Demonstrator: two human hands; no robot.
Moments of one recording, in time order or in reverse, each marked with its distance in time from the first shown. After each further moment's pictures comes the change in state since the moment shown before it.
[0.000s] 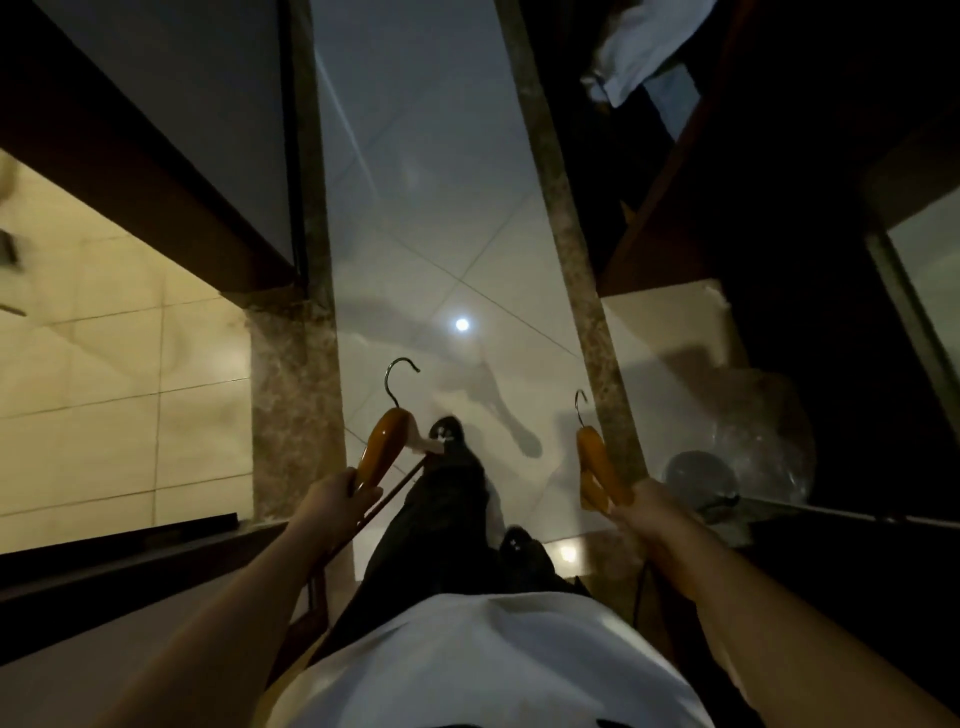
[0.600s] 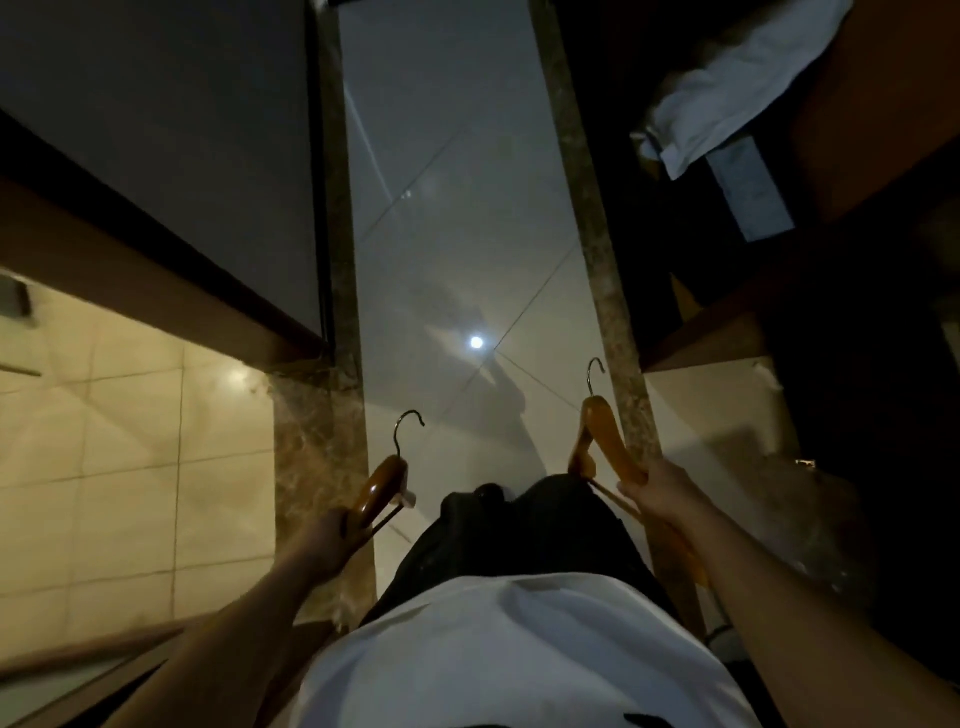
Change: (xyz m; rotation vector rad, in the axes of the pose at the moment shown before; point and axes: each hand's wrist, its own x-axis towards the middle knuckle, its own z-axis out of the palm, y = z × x) left_hand 0.167 0.069 -0.181 0.185 -0.055 -0.083; right_hand 0.079 -0.267 -0.128 -0.024 0.045 -0.076
